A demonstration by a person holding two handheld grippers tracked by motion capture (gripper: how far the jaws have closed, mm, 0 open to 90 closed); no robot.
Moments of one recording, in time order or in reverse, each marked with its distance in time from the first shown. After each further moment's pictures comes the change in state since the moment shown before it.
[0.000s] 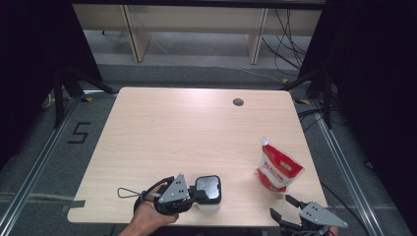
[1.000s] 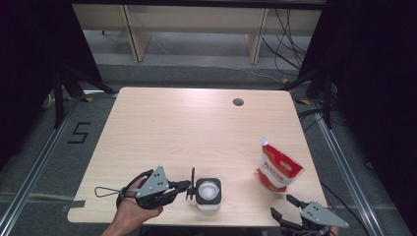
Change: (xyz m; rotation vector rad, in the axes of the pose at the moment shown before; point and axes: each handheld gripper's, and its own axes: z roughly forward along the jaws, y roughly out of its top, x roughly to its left) left arm 0.017 -0.001 -0.038 -0.079 0.079 -0.038; right arm 0.000 0.000 -0.001 -0.001 0.000 0.018
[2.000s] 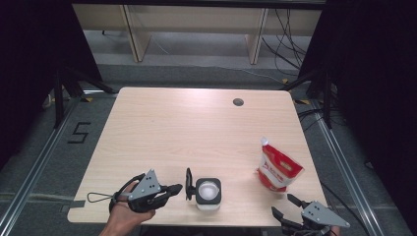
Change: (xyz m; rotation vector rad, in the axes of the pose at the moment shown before) left arm 0.008 -0.022 -0.012 0.029 0.030 -0.054; right arm -0.003 0.000 -0.001 0.001 -0.006 -0.013
